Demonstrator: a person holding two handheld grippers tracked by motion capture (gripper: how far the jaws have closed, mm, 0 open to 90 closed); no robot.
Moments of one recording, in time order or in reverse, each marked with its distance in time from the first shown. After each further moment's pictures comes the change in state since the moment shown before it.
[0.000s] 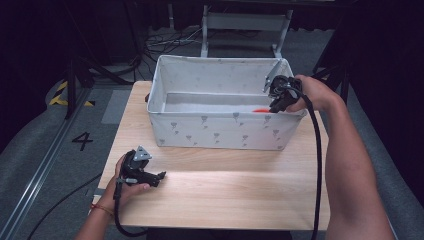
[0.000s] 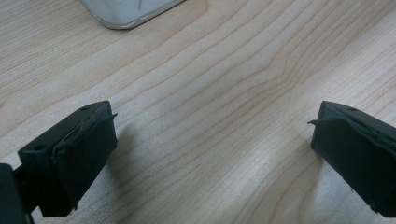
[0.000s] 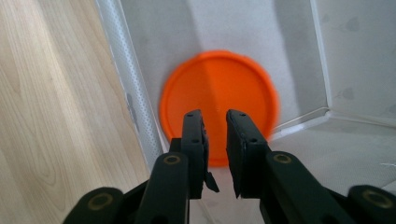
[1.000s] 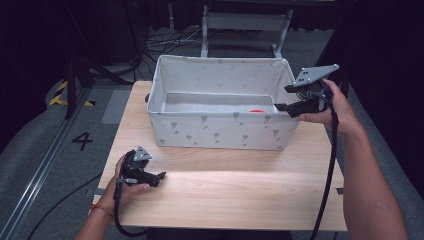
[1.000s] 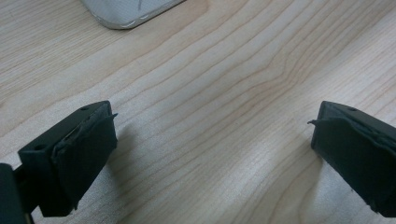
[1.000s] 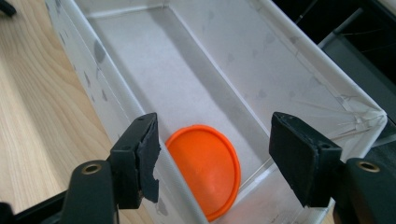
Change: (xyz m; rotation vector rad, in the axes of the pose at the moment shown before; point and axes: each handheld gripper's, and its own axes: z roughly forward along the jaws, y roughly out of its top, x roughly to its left) left arm 0.000 0.000 0.000 -0.002 0.003 0.002; right arm 0.046 -0.053 -0.048 -0.514 -0.263 0.251
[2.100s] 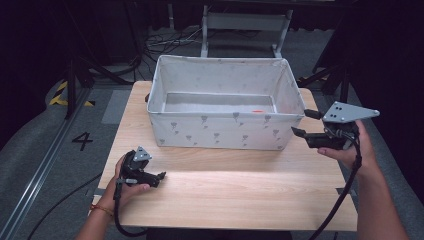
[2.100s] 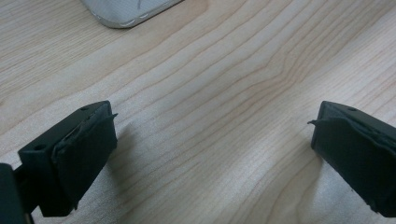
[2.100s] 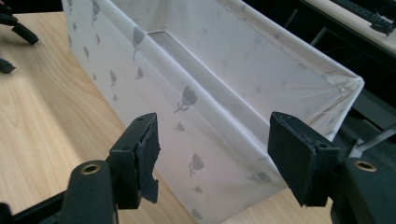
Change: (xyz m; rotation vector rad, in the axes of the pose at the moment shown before) left arm -0.001 0.000 0.000 -0.002 0.000 -0.004; right arm 0.049 -0.072 -0.047 -0.159 -0.080 0.086
